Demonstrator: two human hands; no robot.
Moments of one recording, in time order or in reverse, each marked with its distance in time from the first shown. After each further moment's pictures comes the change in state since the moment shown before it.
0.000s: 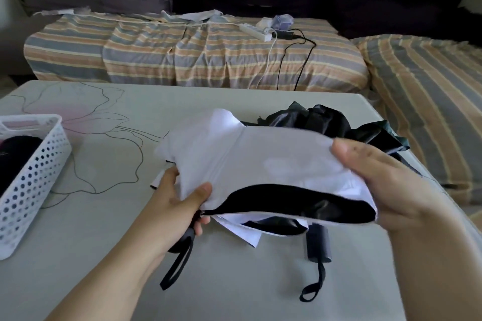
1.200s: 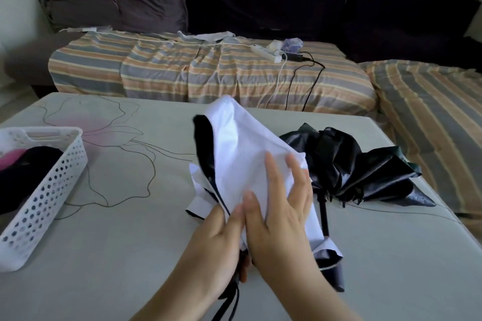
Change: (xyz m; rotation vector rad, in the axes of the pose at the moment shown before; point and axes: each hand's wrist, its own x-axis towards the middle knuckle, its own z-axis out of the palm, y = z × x) left_hand -0.030 0.011 0.026 -0.082 -0.099 0.056; right_hand 0.056 0.085 0.102 -0.902 0.625 -0.341
